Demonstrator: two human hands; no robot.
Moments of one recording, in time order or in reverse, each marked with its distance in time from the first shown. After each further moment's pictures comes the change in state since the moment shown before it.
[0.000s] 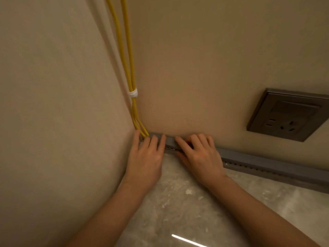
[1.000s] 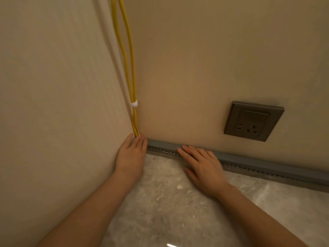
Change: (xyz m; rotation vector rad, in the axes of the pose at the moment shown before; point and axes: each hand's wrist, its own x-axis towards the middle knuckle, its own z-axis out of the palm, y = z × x) left_hand 0.000 -0.023 -0.017 0.238 -0.380 0.041; right_hand -0.032 0.019 -0.043 0.153 -0.420 0.058
